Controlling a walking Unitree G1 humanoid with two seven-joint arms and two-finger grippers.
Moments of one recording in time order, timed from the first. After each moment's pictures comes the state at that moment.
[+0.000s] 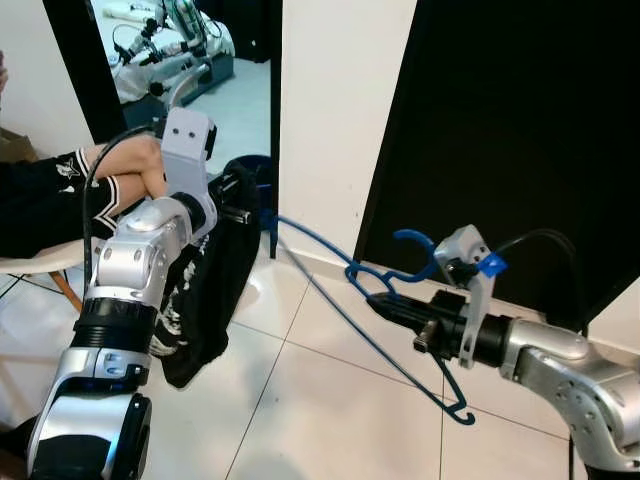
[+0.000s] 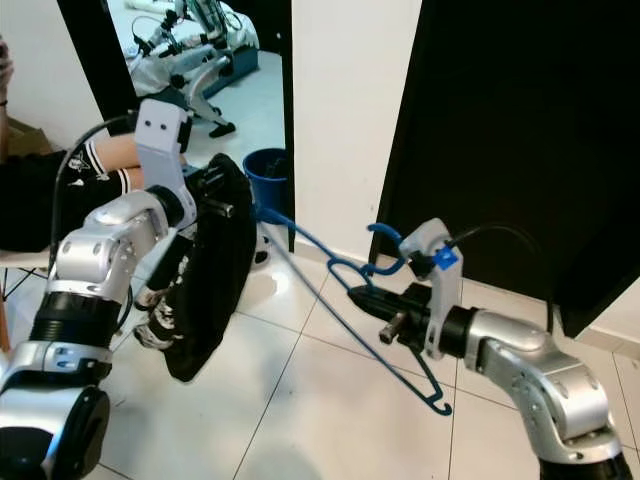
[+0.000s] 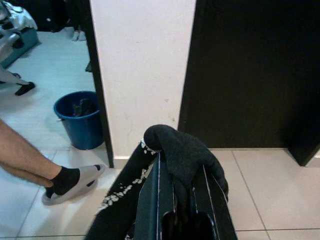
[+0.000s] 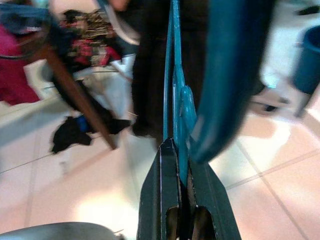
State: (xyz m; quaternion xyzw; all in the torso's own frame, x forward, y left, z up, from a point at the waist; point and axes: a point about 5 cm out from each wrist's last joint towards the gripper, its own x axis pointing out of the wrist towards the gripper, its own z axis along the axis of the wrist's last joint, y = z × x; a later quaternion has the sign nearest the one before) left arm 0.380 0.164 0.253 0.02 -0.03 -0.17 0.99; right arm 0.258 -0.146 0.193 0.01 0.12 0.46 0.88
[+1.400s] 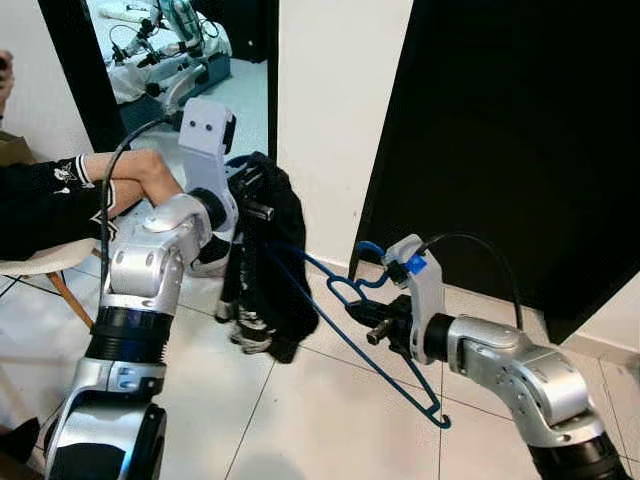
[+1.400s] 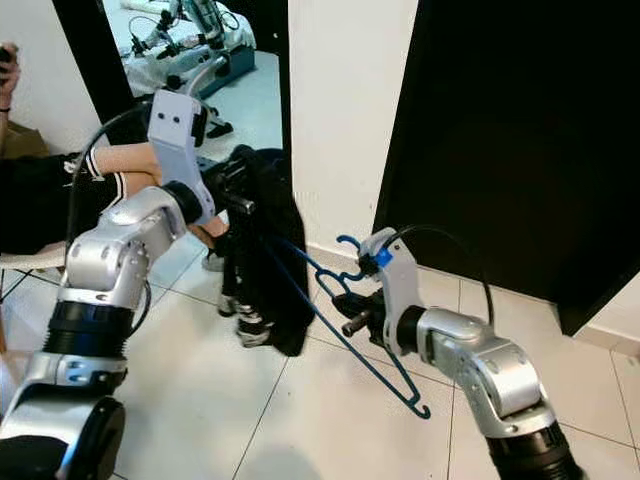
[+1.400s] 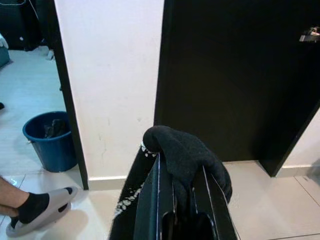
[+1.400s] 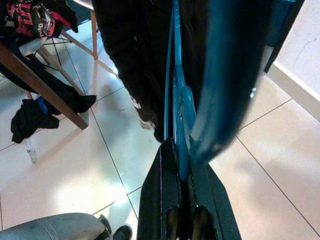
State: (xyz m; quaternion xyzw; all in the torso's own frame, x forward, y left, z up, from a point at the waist) left arm 0.367 0.138 0.266 -0.01 -0.06 -0.21 0.97; right arm 0.281 -0.135 0.168 -0.02 0.19 0.37 0.91
